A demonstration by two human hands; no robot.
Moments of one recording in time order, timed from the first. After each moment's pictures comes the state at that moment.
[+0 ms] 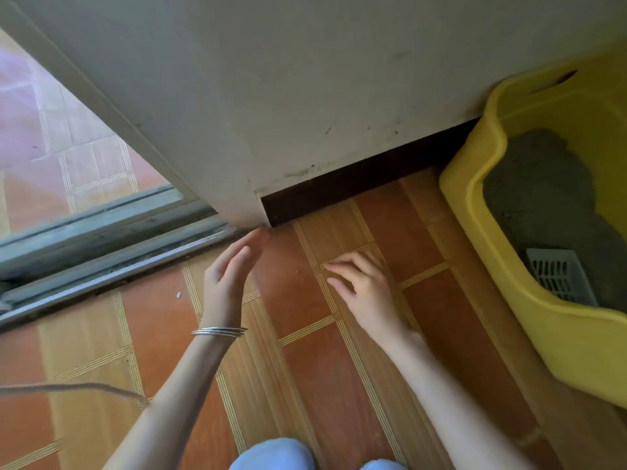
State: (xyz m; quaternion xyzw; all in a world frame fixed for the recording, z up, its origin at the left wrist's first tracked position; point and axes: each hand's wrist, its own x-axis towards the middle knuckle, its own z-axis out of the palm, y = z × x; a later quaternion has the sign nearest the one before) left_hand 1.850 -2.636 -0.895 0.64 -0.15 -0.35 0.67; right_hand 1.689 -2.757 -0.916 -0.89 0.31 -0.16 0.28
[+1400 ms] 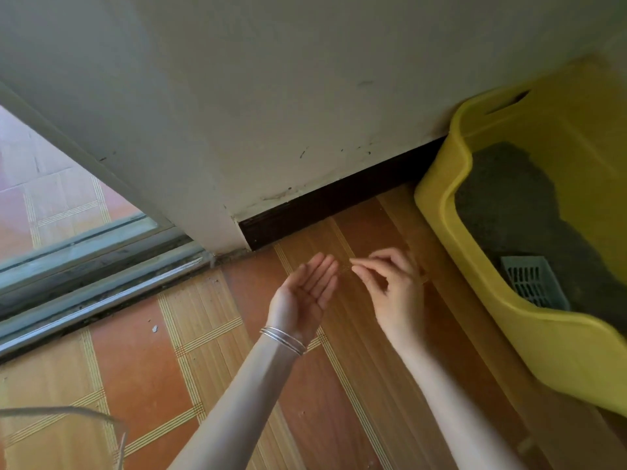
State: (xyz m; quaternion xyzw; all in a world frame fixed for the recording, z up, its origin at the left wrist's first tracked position) left_hand 1.790 -2.708 -0.897 0.35 0.21 -0.60 0.69; right_hand 1.667 -2.786 -0.896 -0.83 0.42 -0.27 0.24
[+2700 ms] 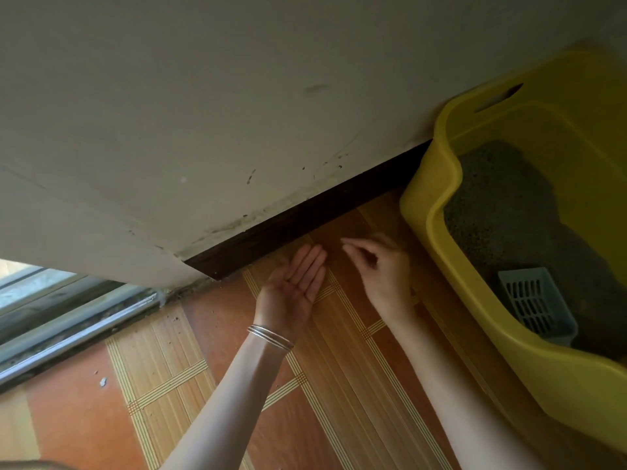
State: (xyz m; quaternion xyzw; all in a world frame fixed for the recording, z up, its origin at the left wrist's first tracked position) left_hand 1.797 -2.767 -0.928 0.34 0.20 -0.59 0.70; right_hand 1.683 -2.857 -0.929 -0.78 0.45 -0.27 0.35
